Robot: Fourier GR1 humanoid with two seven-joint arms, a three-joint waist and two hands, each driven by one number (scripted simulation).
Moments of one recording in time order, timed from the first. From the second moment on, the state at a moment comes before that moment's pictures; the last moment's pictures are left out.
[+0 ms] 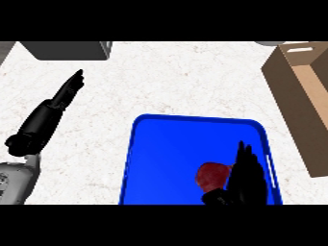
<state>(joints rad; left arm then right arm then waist) -0.23 0.37 -0.10 -1.53 -0.01 -0.10 -0.08 0.08 -0.01 0.50 -1.72 1.11 -0.07 1.19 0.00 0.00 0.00</state>
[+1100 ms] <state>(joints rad) -0.25 0.30 -0.08 -1.52 -0.07 -0.15 -0.08 -0.30 -0.06 0.34 -1.40 1.16 -0.07 0.91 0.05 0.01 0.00</state>
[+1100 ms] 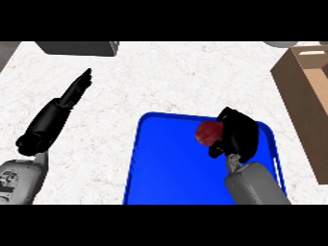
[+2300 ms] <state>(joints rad) -0.24 0.31 -0.04 -1.52 -0.07 -0.17 -0.07 -1.05 -0.33 -0.04 -0.81 1.17 -0.30 0.79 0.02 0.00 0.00</state>
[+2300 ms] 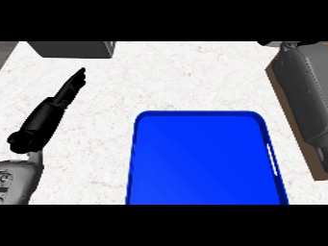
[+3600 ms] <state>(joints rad) -0.23 0.28 -0.02 -1.53 -0.10 -0.18 -0.08 -0.90 -0.69 -0.30 -0.47 0.91 0.14 0.46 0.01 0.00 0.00</state>
